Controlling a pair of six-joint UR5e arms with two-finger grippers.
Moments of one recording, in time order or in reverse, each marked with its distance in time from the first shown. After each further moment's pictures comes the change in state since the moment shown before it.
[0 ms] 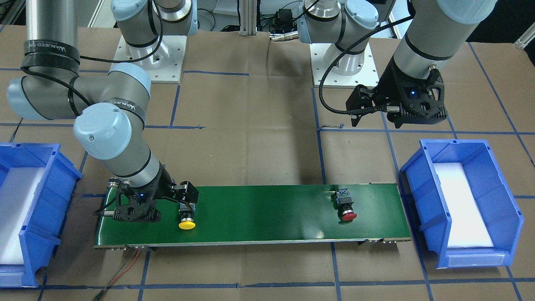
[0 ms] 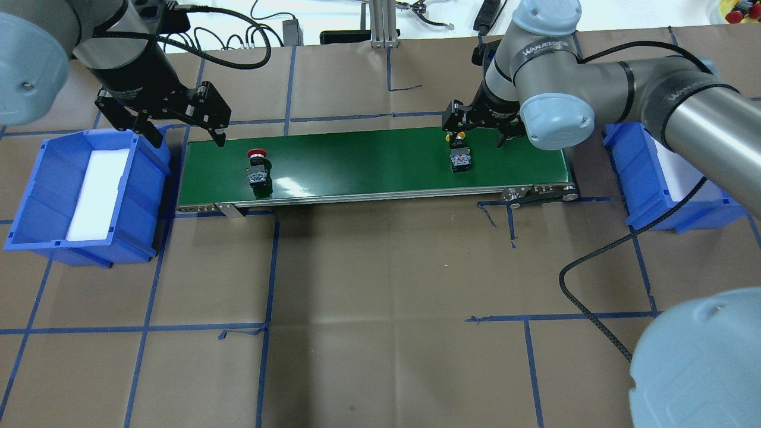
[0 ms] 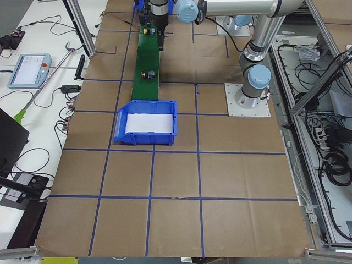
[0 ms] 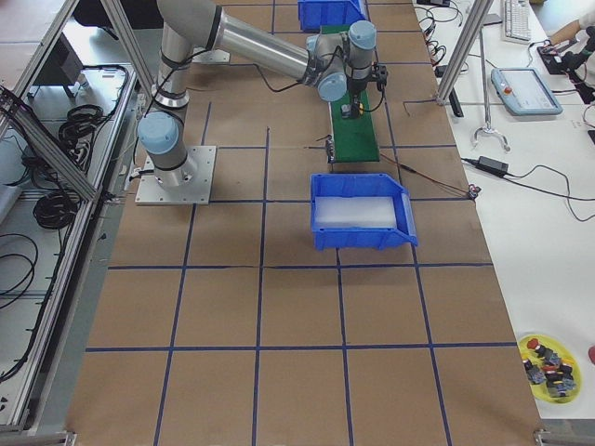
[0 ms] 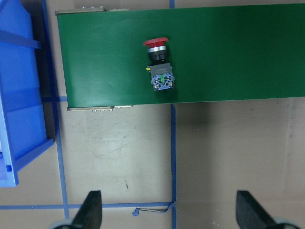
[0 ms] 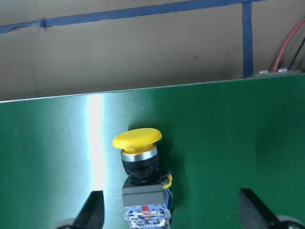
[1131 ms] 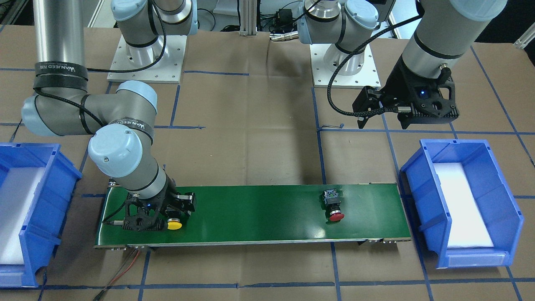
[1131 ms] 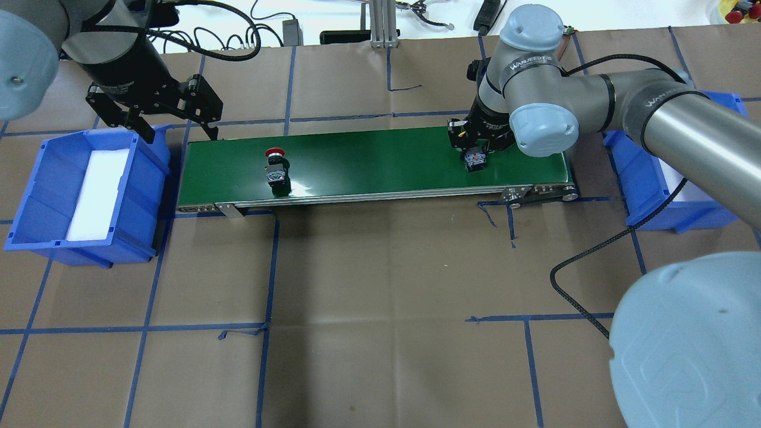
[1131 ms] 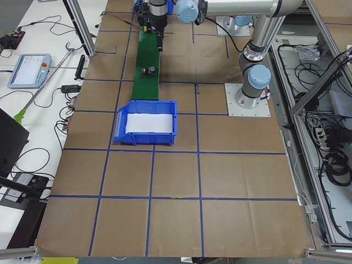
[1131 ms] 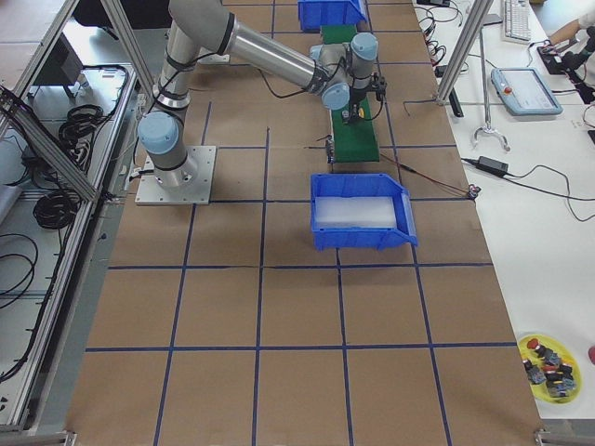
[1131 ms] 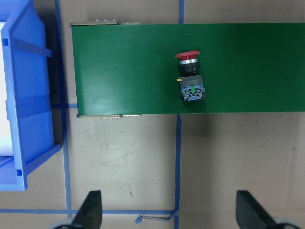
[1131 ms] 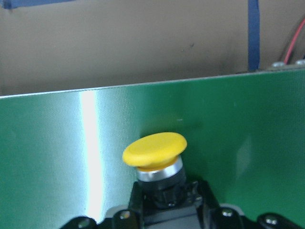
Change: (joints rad) left arm 0.012 -0.002 0.007 0.003 0.001 -0.018; right arm 0.003 0.053 -0.005 -0.004 -0.028 -0.003
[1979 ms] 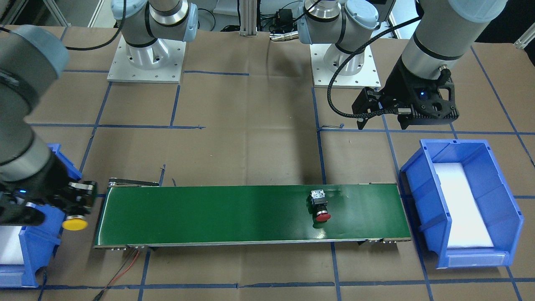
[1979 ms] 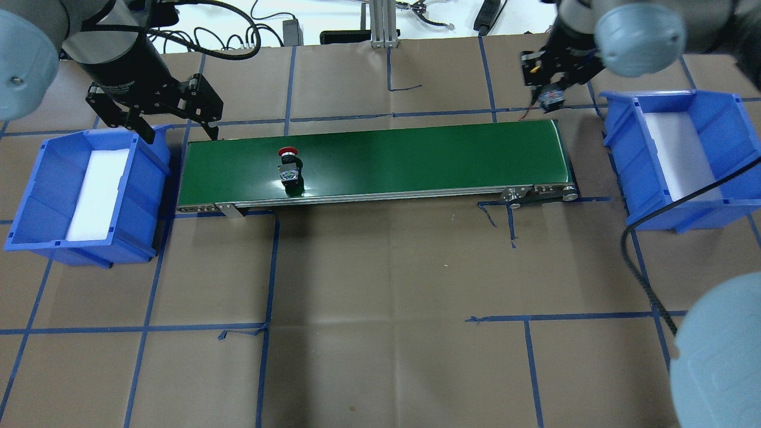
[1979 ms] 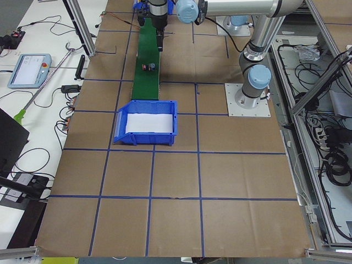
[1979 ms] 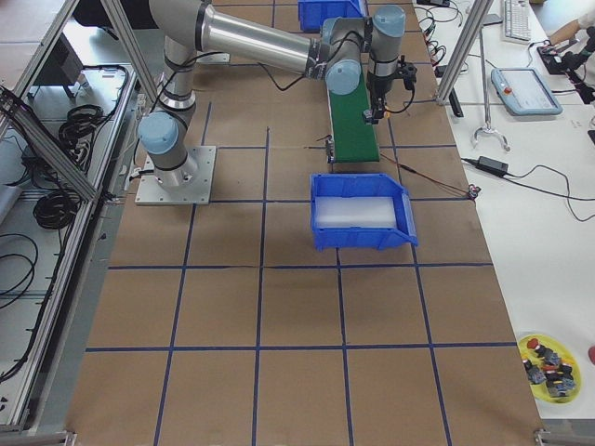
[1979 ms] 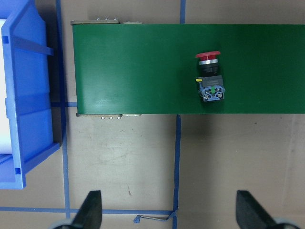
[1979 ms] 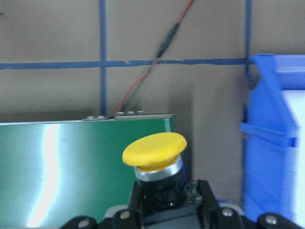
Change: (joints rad) left arm -0.003 -0.001 0.001 0.000 0.000 -0.017; right arm -0.268 -0.128 -0.237 0.318 -0.096 -0.329
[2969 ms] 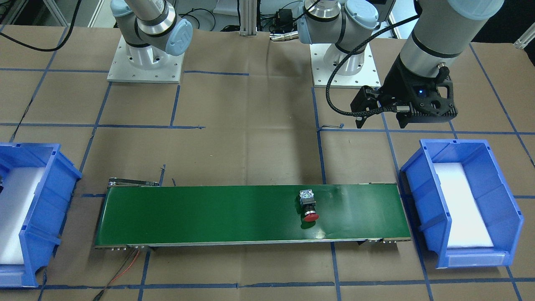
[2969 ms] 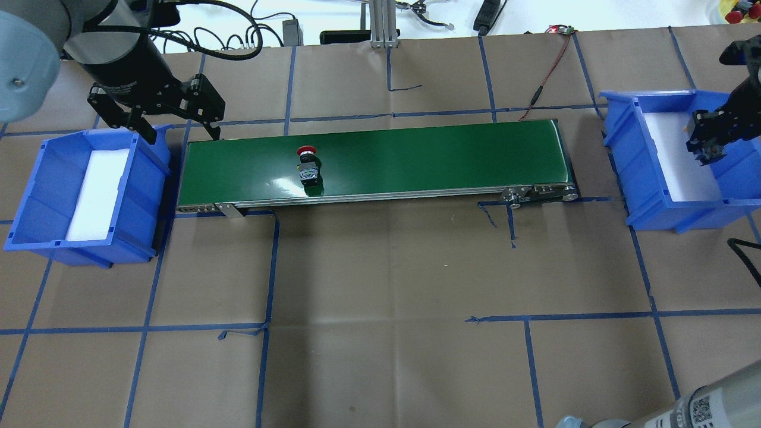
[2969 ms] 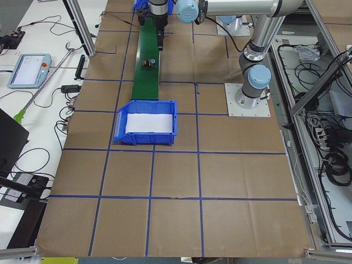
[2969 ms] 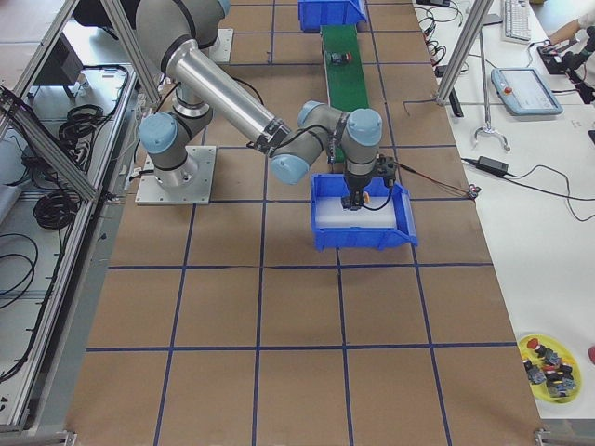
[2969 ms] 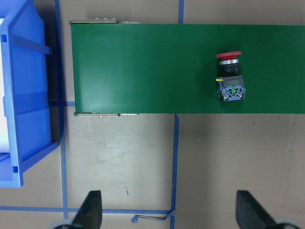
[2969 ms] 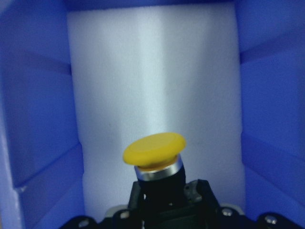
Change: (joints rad) left arm -0.003 0.005 -0.003 0.000 -0.002 -0.005; right arm -0.360 -0.006 0.335 -0.301 0.012 -0.291
